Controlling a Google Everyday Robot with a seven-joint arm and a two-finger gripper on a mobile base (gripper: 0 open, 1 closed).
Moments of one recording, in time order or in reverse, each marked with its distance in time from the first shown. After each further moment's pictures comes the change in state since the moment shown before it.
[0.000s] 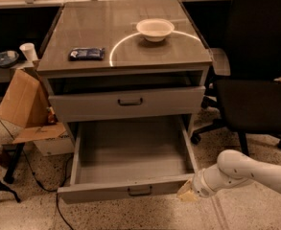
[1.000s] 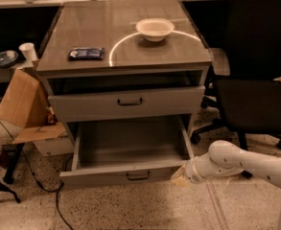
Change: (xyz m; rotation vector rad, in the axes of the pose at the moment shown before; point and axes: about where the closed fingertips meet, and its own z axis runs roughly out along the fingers) arm -0.032 -0.044 0.010 0.067 -0.029 -0.002
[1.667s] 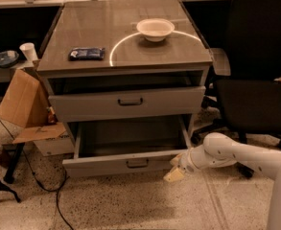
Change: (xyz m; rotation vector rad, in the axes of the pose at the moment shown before) arm -0.041 -0.030 0.006 0.052 -0.033 -0.036
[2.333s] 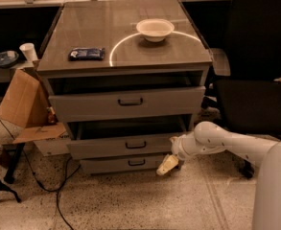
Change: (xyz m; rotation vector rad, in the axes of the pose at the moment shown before) arm -0.056 -0.038 0.009 0.066 -0.039 -0.078
